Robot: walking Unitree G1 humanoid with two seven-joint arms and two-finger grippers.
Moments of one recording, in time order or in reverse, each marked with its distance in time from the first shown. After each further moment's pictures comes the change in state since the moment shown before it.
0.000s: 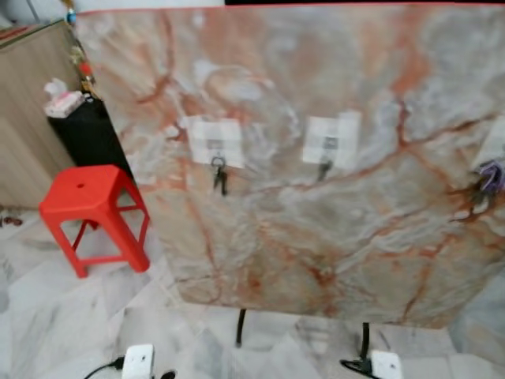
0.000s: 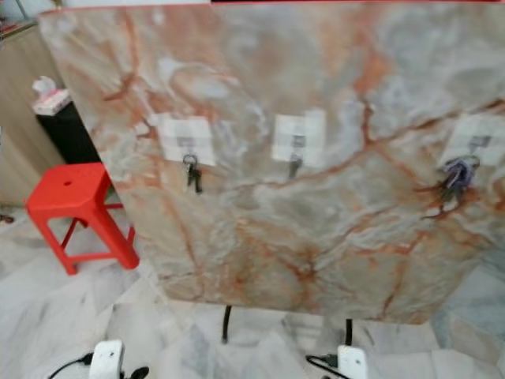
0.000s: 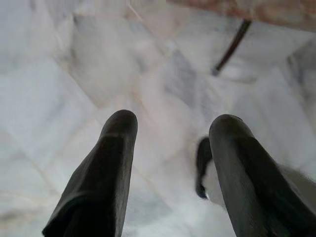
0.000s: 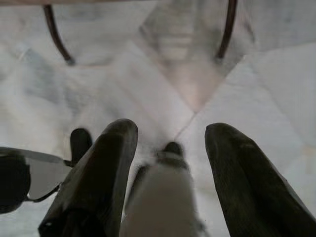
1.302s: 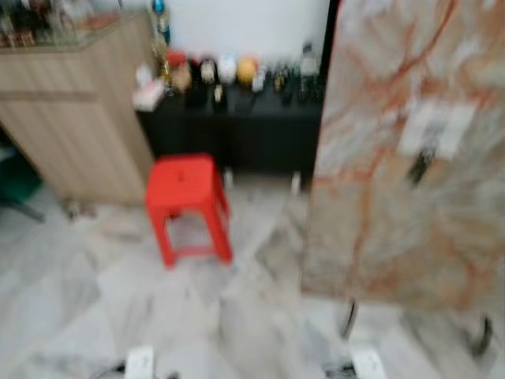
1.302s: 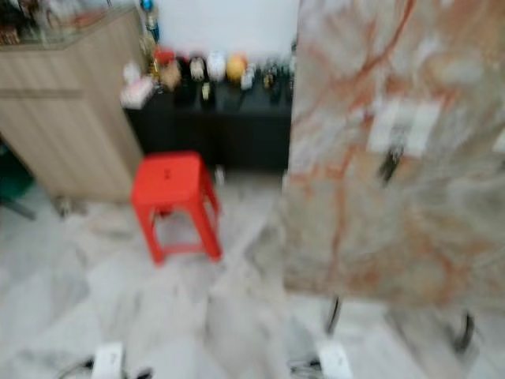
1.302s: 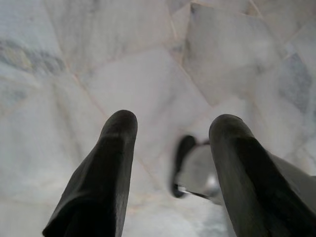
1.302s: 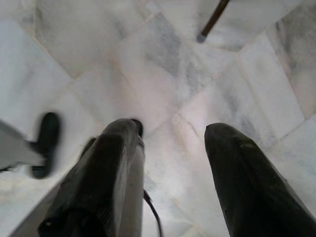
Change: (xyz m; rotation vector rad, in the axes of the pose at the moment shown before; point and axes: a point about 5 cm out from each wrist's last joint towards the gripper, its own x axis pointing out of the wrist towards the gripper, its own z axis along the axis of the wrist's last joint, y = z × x) left arm -0.003 -0.011 -0.017 -0.062 0.049 -0.015; right arm -0.001 0.004 -0.007 -0.208 0.026 0.015
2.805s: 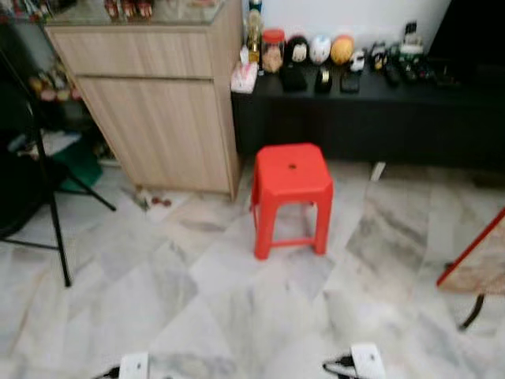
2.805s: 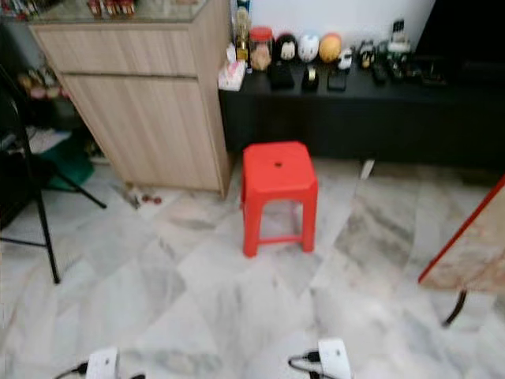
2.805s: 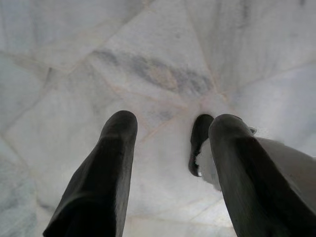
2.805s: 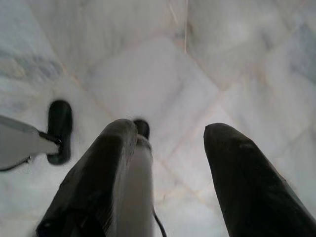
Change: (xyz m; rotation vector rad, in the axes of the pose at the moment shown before) left arm -0.001 0.007 0.002 0.004 -0.012 0.040; right arm 0.001 0.003 0.010 0.027 -0.043 -0.003
